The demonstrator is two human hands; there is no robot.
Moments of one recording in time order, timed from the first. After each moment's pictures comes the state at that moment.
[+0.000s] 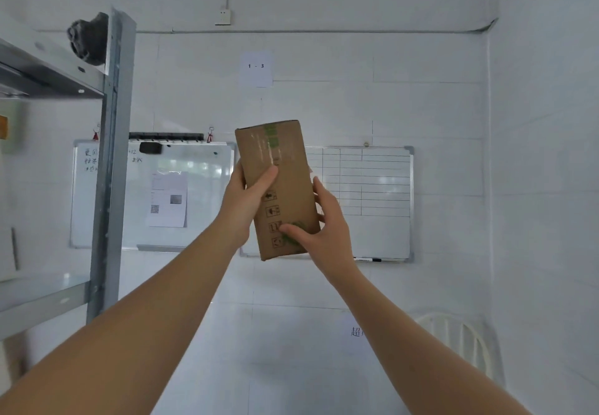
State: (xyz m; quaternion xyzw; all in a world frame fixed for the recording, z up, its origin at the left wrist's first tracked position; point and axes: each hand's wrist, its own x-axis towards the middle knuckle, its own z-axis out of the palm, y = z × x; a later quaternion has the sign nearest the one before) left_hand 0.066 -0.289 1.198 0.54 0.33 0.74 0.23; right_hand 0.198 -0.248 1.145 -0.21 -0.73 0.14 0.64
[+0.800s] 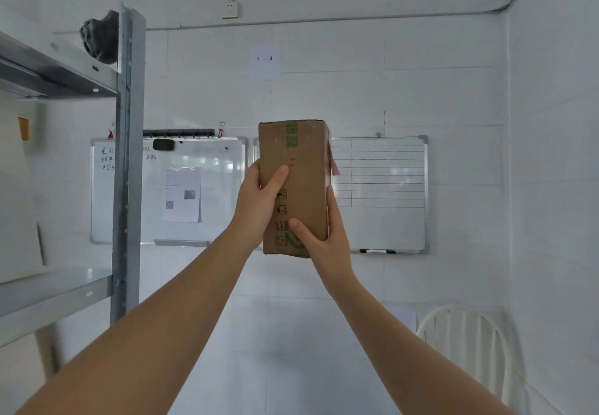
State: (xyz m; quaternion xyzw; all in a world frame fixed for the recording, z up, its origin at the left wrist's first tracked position) left_hand 0.068 -0.296 1.187 0.57 0.35 0.73 0.17; right_hand 0.171 -0.241 1.115 -0.18 -0.66 0.31 0.66
